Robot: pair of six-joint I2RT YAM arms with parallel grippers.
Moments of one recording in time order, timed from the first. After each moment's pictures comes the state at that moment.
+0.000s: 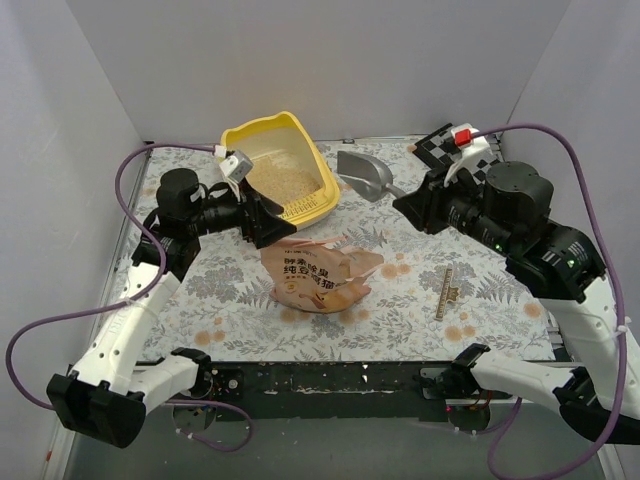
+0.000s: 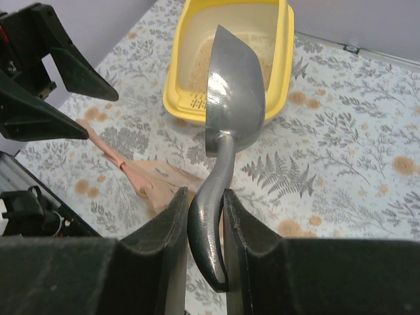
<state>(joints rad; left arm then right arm) -0.29 1.03 1.08 -0.25 0.85 -0.22 0.73 1.02 1.58 -0.80 0.01 0.24</state>
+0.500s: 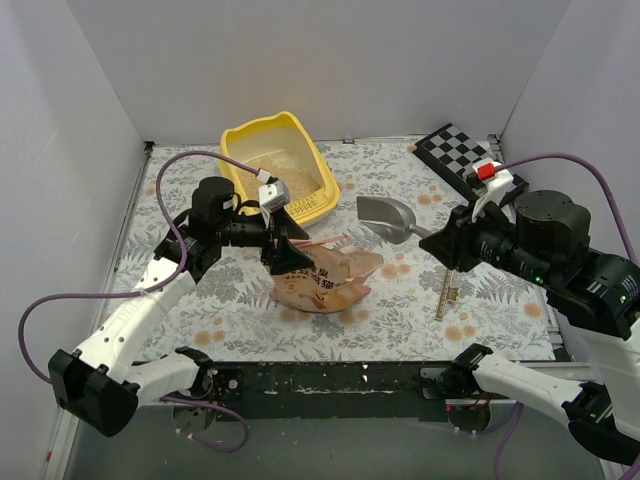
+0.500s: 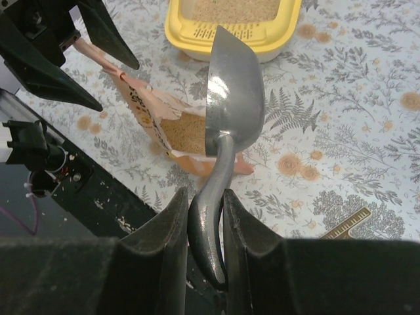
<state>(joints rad) -0.46 1.10 1.07 -0.35 0.97 0.05 0.73 0.90 1.63 -1.13 -0.04 0.22</state>
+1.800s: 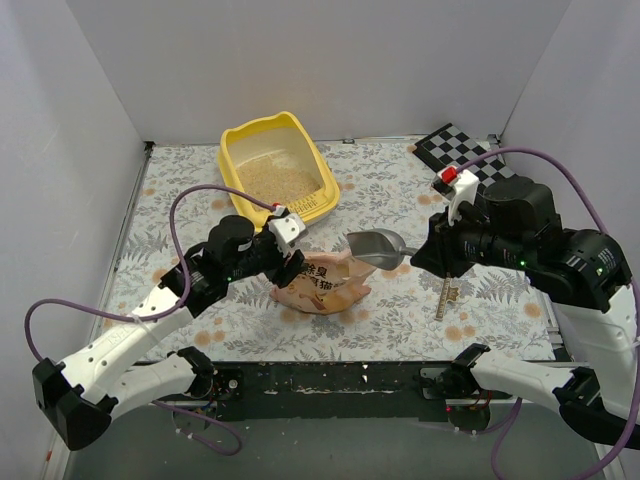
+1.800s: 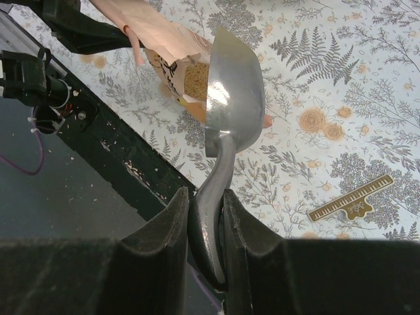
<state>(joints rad) -0.74 0.95 0.88 -0.36 0.24 0.18 0.73 1.02 1.71 -1.32 -0.17 0.17</state>
